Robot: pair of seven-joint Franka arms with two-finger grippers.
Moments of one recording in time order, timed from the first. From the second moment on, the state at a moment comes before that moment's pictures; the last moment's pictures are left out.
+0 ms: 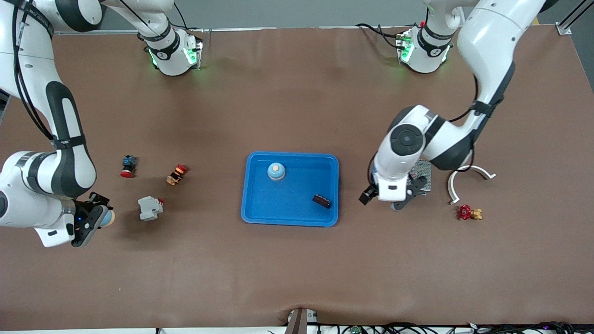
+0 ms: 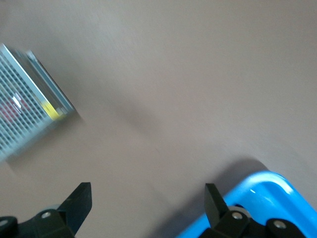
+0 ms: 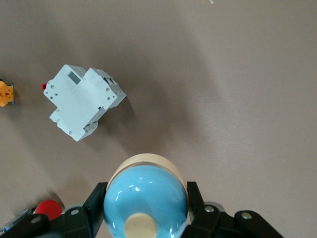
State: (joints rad) left arm -0.01 0.59 -0.56 -1.70 0.43 2.22 -1.53; right arm -0.18 0.71 0.04 -1.44 -0.05 2.04 -1.22
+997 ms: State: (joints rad) left arm -0.31 0.83 -0.44 -1.46 0.43 2.26 -1.97; right arm -0.19 0.79 0.04 -1.49 -0.05 2.17 -1.27
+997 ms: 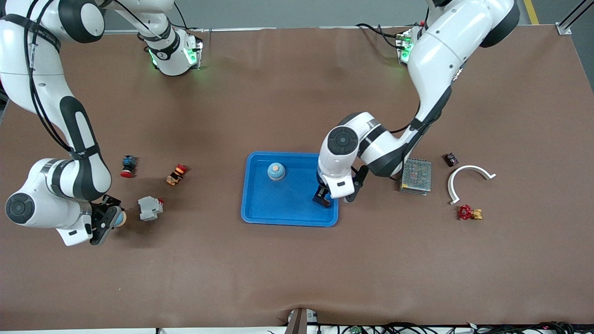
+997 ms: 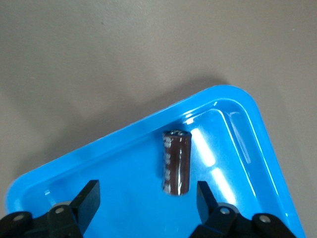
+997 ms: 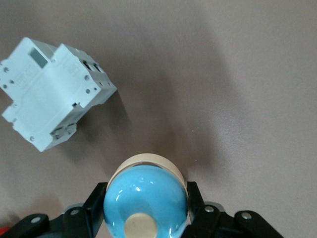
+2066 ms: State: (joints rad) left arm -0.39 0.92 -0.34 -1.38 0.43 2.37 -1.96; right arm -0.21 0.80 0.05 -1.48 -0.01 2.17 -1.27
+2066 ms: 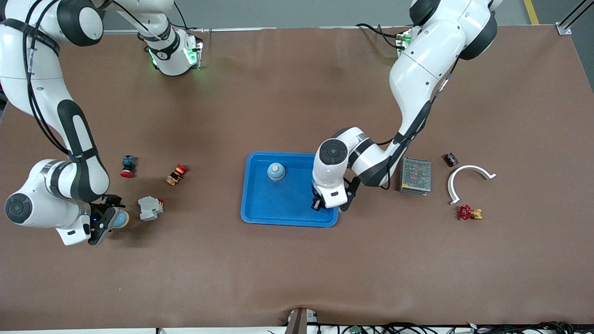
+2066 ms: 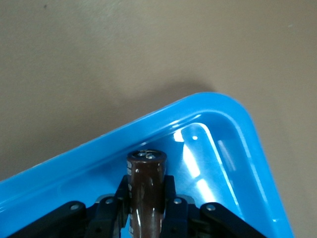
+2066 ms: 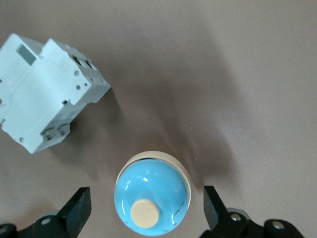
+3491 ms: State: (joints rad) left arm 0.10 0.60 -0.34 -1.43 0.31 1.88 -0.94; right arm 0.22 0.48 0.08 -1.38 0.16 1.69 0.13
